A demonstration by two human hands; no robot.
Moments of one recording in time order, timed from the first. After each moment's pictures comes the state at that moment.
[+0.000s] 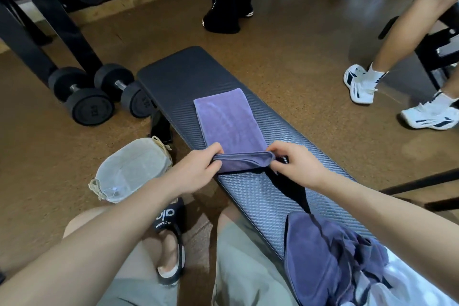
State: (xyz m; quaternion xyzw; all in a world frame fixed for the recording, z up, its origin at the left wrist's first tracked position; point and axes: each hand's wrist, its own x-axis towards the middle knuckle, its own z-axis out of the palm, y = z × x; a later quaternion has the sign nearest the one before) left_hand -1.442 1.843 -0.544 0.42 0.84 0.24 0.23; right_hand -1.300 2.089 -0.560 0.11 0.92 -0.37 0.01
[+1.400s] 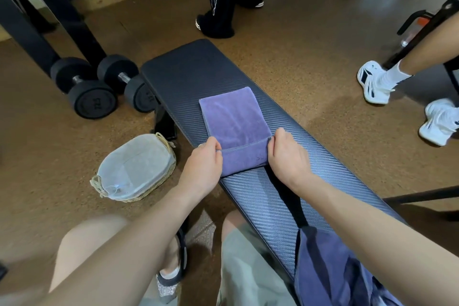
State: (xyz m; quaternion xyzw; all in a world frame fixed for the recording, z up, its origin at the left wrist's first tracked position) left_hand -1.448 1.865 -0.574 0.25 0.92 0.29 0.13; right_hand -1.361 2.058 -0.588 0.28 0.94 -0.18 -0.04
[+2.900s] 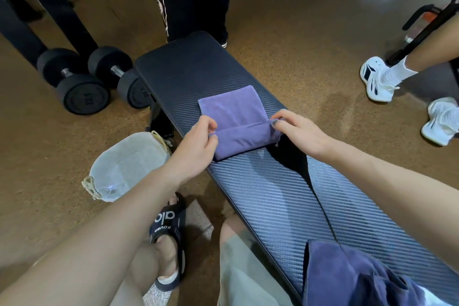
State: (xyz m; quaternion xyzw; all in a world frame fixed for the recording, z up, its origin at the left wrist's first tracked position) left_hand -1.504 1.867 -0.566 0.29 0.86 0.37 0.18; right_hand -1.400 2.121 -0.555 0.19 0.87 -0.44 0.07
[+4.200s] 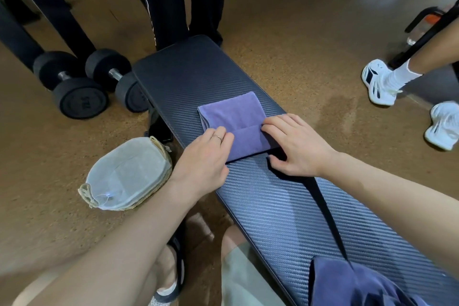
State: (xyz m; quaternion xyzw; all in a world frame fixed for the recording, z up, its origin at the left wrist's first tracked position) left_hand -1.497 1.882 -0.567 0.50 0.86 0.06 -0.03; right_hand -1.405 2.124 -0.570 -0.11 0.99 -0.02 -0.04
